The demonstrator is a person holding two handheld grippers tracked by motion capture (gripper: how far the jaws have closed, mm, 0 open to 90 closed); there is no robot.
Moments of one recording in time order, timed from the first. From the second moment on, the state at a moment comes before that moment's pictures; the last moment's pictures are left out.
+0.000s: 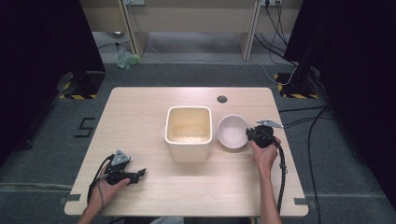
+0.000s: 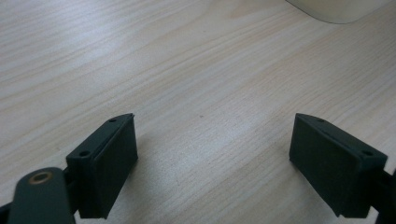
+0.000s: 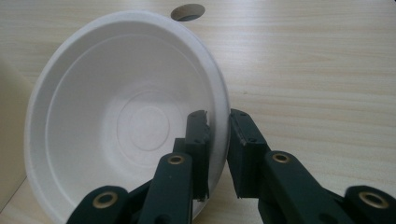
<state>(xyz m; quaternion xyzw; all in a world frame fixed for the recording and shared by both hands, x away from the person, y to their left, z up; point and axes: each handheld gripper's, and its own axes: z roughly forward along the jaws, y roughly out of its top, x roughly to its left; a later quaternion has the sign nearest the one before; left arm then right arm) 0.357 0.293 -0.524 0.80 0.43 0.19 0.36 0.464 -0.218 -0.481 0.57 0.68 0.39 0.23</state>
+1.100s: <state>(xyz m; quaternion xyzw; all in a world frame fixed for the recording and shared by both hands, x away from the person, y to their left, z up) 0.357 0.293 -0.524 0.80 0.43 0.19 0.36 0.427 -0.236 -0.453 0.53 0.68 0.43 0.26</state>
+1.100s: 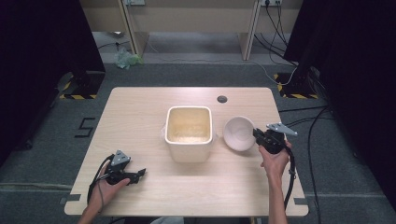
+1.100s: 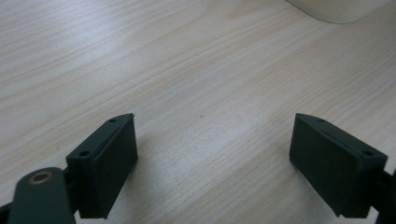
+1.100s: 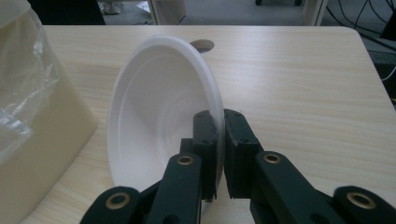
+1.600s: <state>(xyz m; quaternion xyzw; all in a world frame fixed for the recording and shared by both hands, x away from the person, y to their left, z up) 0.357 0.293 -0.524 0.80 0.44 0.19 0.36 0.408 -0.241 -0.416 0.51 0.66 0.47 0.29</state>
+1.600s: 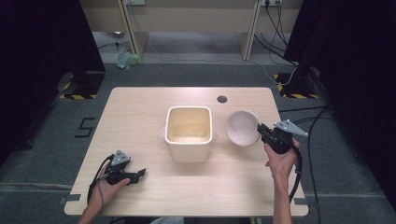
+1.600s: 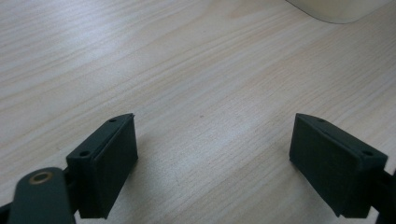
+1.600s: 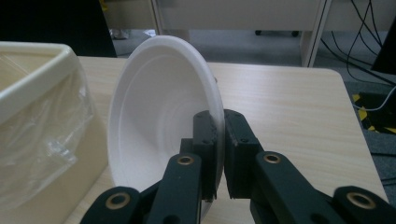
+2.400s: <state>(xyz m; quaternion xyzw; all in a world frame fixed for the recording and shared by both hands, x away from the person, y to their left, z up) 0.357 0.293 -0.524 0.80 0.44 0.19 0.36 0.395 -0.218 -0.358 0.45 0.66 0.52 0.31</state>
